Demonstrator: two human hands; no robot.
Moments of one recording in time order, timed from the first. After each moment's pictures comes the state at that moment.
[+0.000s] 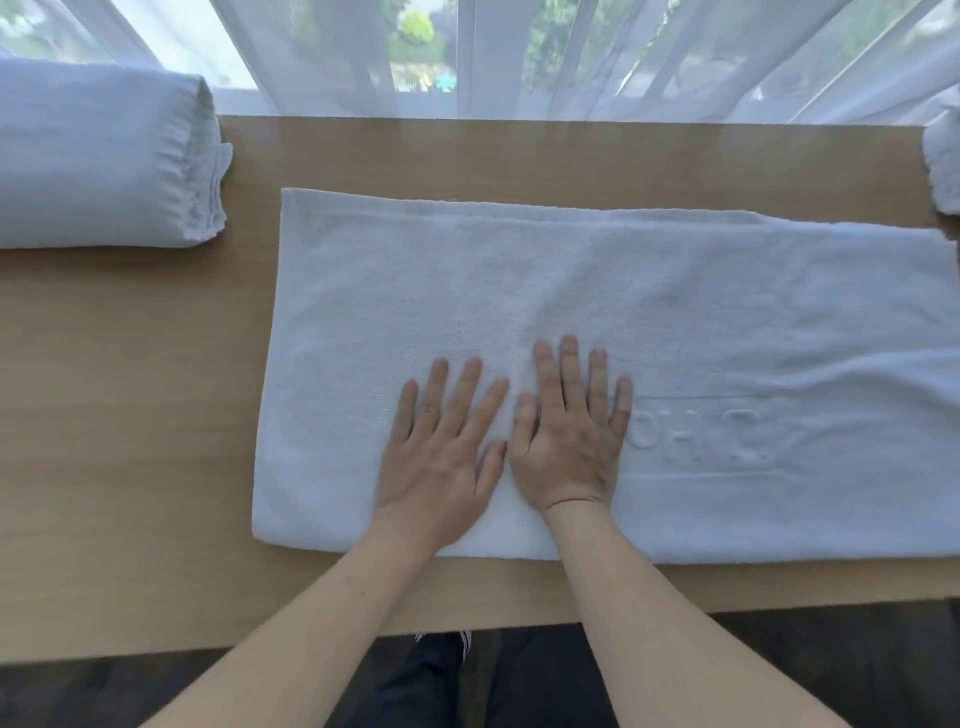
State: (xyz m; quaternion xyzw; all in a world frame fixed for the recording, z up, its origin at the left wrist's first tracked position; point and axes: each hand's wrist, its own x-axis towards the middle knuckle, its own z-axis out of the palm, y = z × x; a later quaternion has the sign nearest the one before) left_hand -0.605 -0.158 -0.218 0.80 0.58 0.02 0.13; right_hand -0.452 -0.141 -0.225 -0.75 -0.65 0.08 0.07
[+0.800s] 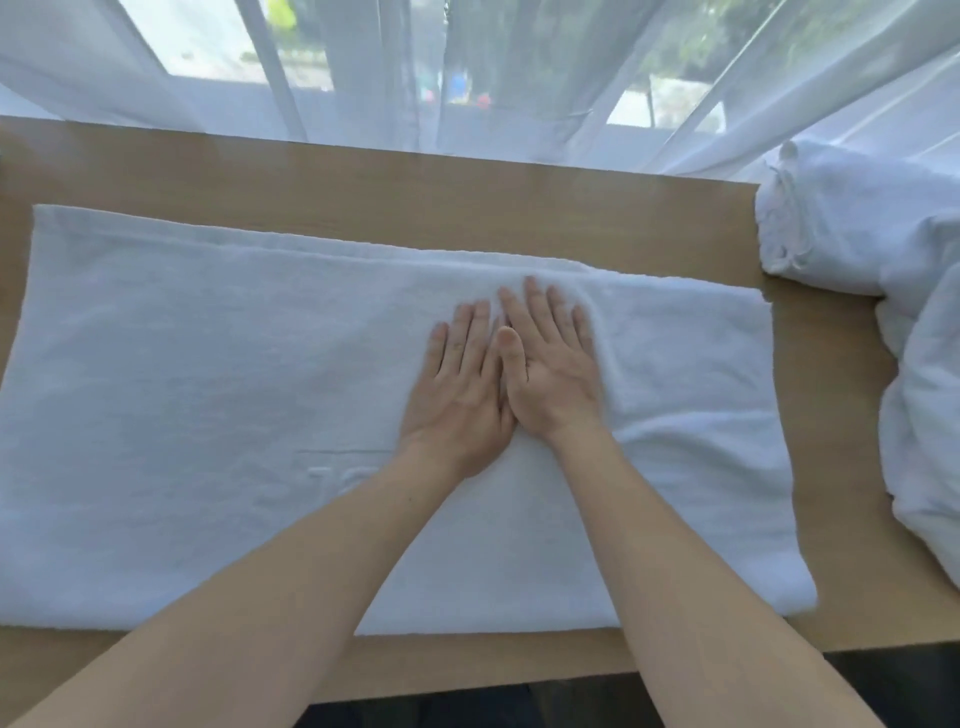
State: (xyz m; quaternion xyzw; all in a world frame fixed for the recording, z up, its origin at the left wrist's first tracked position) left_hand -0.373 -0.042 -0.215 0.79 0.59 0.02 0.16; right_hand -0.246 -0.013 -0.202 -0.67 -0.72 0.20 0.05
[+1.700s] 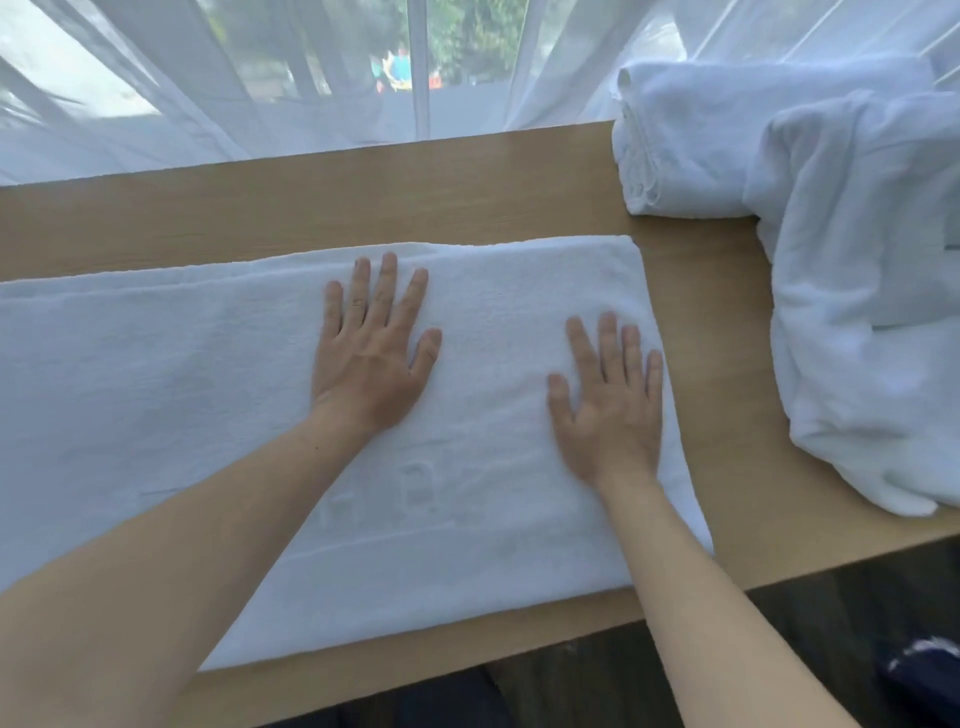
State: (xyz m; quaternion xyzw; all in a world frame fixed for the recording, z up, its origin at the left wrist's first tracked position) left_hand -0.311 0.005 -0.212 0.80 0.58 0.00 0.12; right_hand -0.065 -0.095 -0.218 -0.79 -0.61 0.10 0.01
